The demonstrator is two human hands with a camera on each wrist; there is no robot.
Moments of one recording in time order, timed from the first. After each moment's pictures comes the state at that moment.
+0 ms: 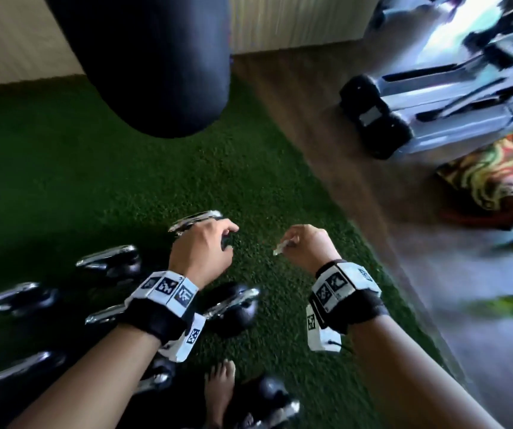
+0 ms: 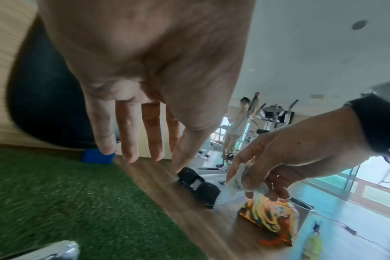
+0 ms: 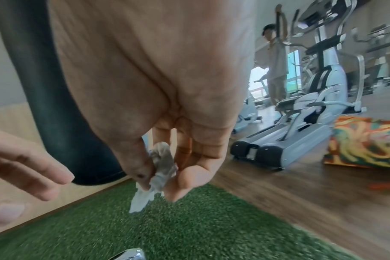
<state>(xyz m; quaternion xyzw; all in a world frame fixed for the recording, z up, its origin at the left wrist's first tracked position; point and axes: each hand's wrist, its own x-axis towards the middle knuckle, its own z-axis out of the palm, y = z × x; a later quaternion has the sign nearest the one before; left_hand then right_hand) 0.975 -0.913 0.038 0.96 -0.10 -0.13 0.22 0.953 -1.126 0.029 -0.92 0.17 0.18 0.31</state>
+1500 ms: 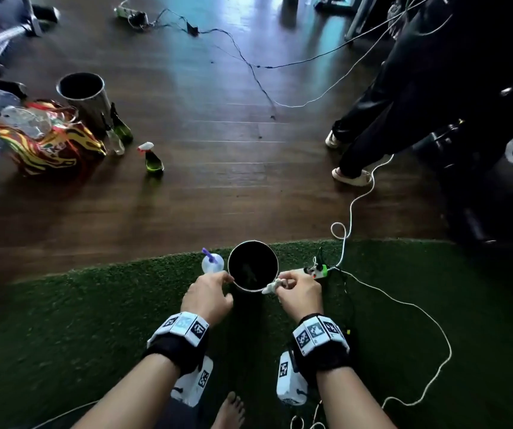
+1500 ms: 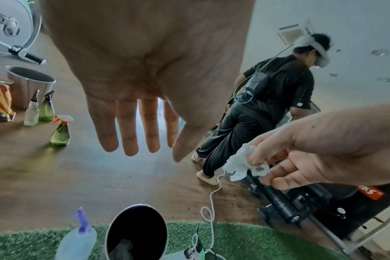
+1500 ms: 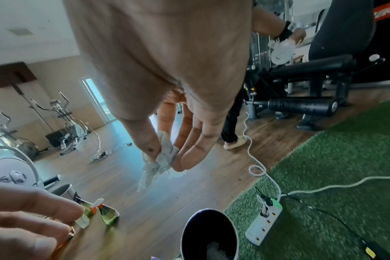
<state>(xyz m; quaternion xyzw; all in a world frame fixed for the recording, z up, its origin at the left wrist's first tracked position) 0.322 -1.412 0.246 0.71 -0.59 -0.38 0.02 0.126 -1.418 0.254 -0.47 0.79 -0.15 0.36</state>
